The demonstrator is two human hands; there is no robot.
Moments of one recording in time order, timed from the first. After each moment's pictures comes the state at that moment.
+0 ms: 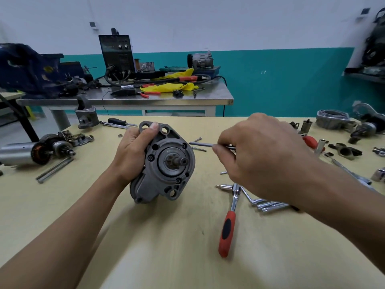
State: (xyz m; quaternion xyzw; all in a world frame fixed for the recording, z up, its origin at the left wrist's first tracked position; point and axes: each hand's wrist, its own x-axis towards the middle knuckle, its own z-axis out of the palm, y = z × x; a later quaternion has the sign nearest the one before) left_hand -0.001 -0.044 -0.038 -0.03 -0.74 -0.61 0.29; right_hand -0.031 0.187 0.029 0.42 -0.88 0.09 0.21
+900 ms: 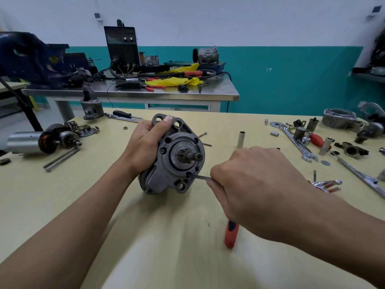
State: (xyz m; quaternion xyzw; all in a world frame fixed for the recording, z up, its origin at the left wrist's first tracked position) left_hand -0.008 -0.047 -0.045 -0.07 -0.74 -0.61 0.27; right_hand 0.002 0.179 0.004 0.48 -0.86 -0.04 0.16
